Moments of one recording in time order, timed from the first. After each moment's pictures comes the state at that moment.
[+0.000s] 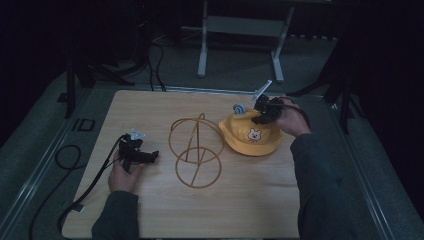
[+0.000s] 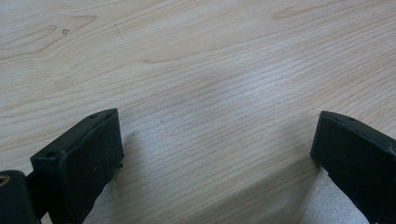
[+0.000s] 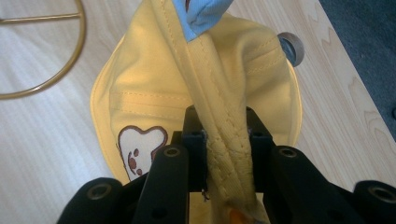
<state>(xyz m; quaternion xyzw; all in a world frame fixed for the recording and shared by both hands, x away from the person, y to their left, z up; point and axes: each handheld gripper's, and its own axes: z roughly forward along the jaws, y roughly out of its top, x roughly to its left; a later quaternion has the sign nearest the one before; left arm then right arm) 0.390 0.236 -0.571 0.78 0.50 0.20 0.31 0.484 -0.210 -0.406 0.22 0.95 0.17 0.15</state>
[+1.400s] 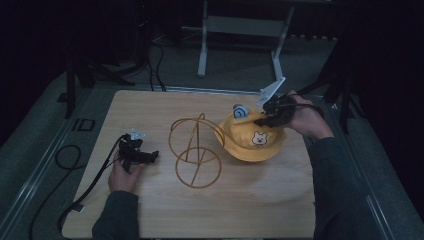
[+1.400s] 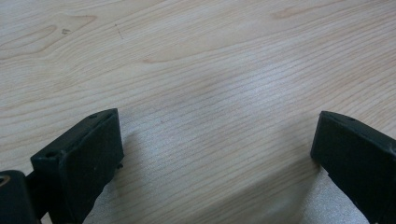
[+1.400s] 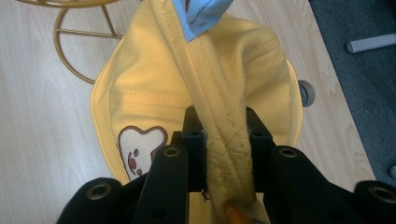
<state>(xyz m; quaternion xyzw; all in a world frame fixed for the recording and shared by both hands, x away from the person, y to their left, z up) 0.390 0.236 -0.571 0.78 0.50 0.20 0.31 0.422 -0.212 -0.339 0.11 0.96 0.21 0.14</state>
